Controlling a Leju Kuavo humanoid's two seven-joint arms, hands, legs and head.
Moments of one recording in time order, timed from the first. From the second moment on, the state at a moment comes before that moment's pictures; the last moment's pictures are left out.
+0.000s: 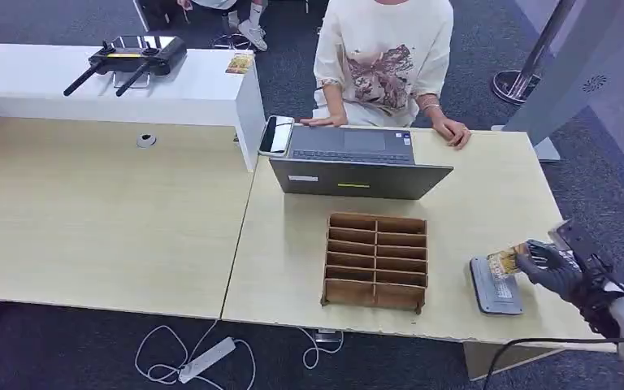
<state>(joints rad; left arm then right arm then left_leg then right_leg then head) -0.06 -0.13 1.12 -0.21 -1.07 -0.11 0.00 -0.63 -0.58 0.29 -0.50 -0.06 0.56 -0.28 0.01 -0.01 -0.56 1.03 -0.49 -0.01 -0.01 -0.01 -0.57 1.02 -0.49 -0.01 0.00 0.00</state>
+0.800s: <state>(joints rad) -0.06 -0.13 1.12 -0.21 -1.07 -0.12 0.00 -0.63 -0.58 0.32 -0.49 -0.05 0.59 -0.28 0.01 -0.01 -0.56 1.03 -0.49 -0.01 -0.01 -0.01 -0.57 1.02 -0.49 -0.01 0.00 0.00</state>
